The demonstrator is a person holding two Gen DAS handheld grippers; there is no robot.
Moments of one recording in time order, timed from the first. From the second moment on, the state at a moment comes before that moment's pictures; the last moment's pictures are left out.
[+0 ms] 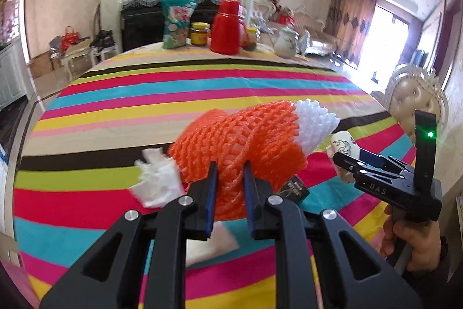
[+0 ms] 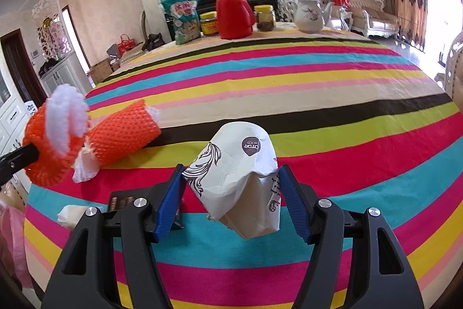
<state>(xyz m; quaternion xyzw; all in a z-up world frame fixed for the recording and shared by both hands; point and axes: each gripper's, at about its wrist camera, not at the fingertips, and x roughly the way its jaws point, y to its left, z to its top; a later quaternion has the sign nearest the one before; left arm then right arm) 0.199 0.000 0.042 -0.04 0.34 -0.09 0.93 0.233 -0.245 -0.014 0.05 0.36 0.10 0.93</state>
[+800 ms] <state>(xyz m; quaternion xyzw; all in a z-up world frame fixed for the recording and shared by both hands) 0.030 0.155 0.054 -0.12 0.30 0.05 0.95 0.155 -0.145 0.008 -0.01 0.35 0.19 0.92</state>
